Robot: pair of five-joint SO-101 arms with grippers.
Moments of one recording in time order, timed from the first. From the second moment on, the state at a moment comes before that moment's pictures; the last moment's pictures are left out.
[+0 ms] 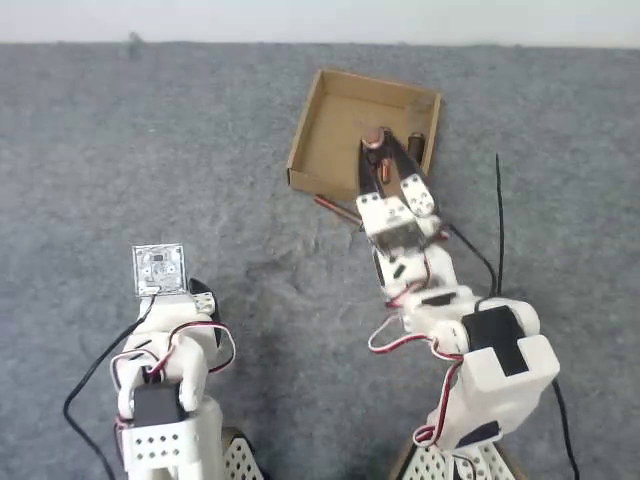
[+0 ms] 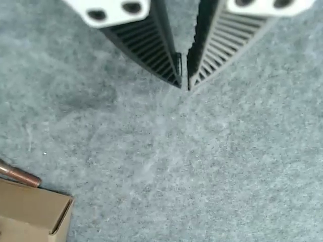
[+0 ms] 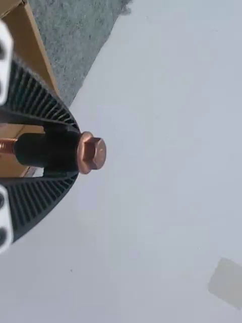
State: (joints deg) left arm -12.8 -103.2 97.5 62.0 3.3; right arm -19.4 11.4 62.1 -79.6 22.4
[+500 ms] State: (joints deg) left arm -15.3 -103.2 97.5 62.0 3.3; right arm -15.0 12.4 35.0 -29.3 21.1
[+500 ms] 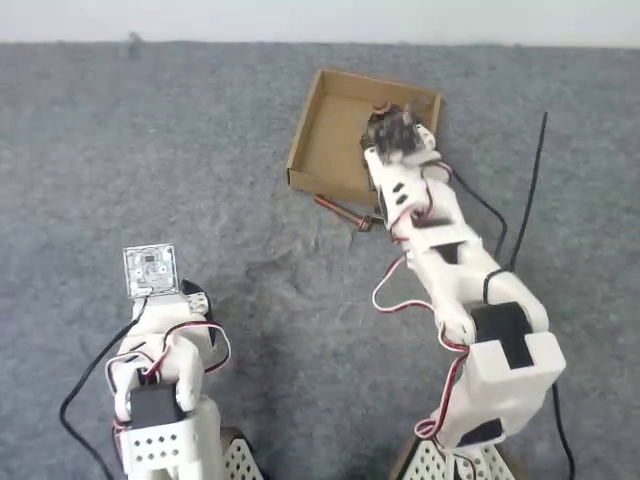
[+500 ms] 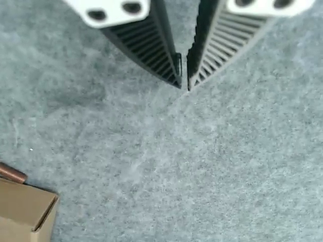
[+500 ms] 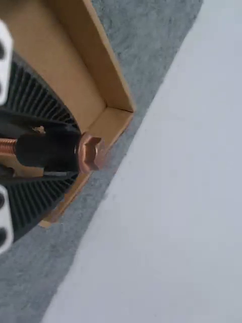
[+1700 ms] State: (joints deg) left arm -15.3 -103.2 97.5 62.0 3.2; right arm -11.3 37.5 -18.4 35.8 6.9
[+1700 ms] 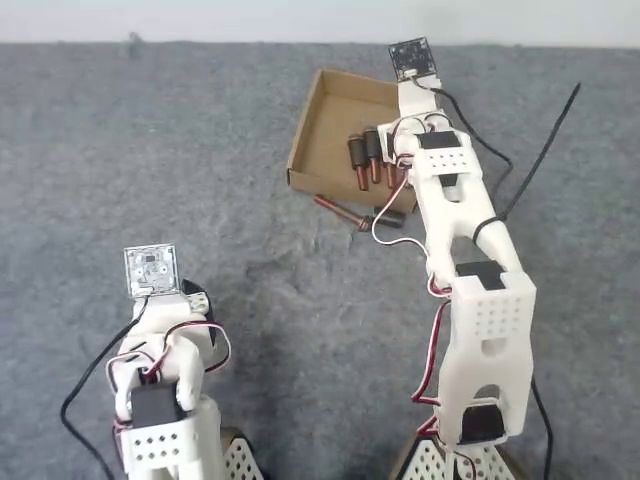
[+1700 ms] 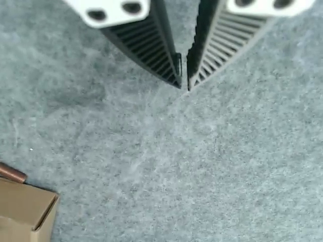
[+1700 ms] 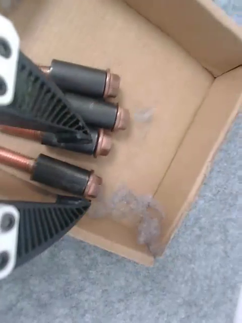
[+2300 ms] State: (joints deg) left arm -15.3 -103.2 97.5 62.0 3.2; right arm -13.8 18.3 -18.5 71.6 6.5
